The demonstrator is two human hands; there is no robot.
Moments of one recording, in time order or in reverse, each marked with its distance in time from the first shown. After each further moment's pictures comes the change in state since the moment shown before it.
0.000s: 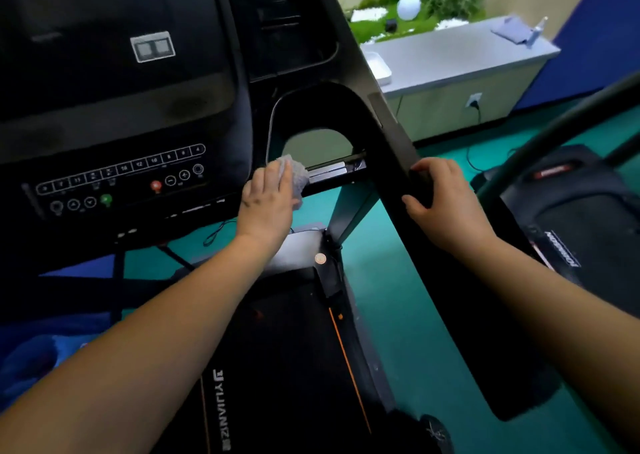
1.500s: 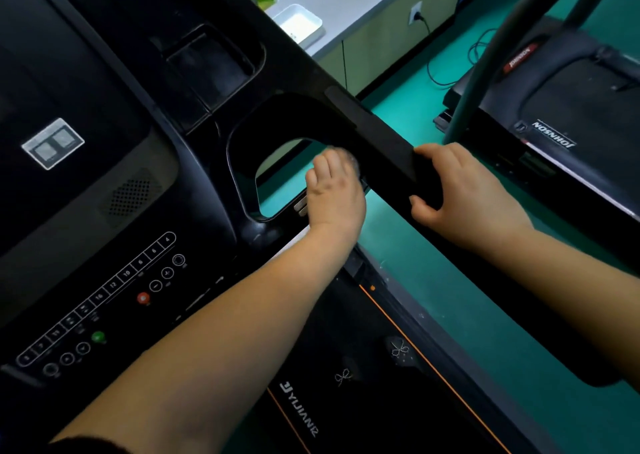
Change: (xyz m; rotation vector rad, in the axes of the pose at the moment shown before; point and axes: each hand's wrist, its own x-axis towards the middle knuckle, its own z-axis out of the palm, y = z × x) left_hand 0.073 0.095 0.014 0.294 0.049 0.348; right_hand 0.005 -0.010 0.006 -0.080 -0.002 0.230
